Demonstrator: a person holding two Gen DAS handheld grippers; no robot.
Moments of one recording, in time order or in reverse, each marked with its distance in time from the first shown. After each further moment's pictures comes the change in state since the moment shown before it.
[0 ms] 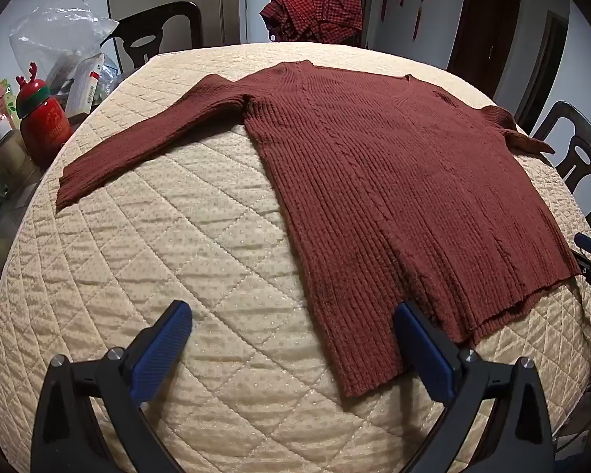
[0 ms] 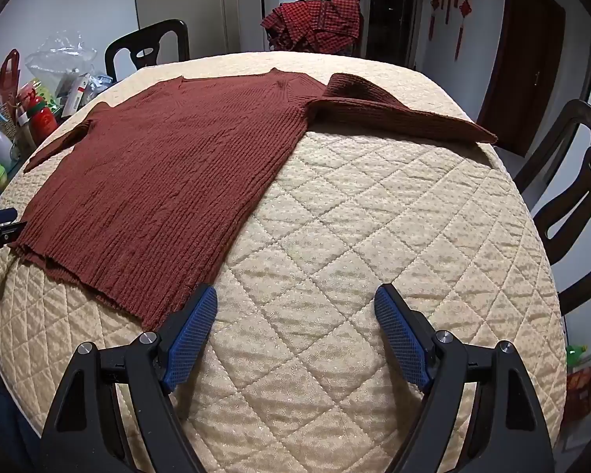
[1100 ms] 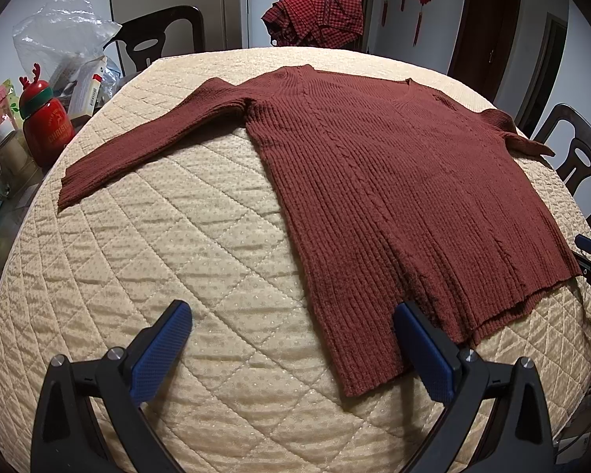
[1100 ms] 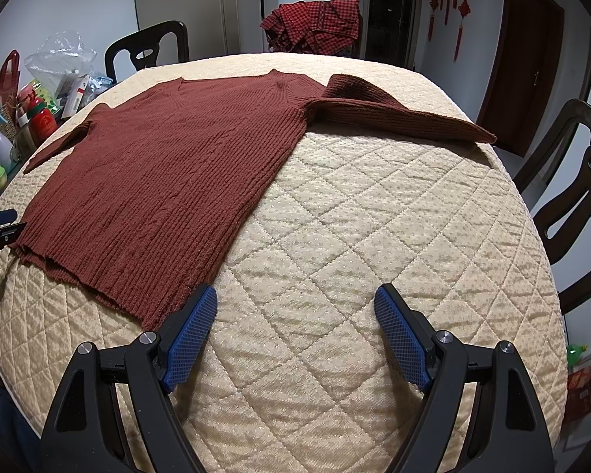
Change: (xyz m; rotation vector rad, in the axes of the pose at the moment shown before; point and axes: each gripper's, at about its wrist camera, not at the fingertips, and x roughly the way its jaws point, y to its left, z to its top) left arm -0.001 0.000 0.001 0.002 -0.012 0.003; right arm 0.000 0.000 -0.001 0.000 -0.005 0.000
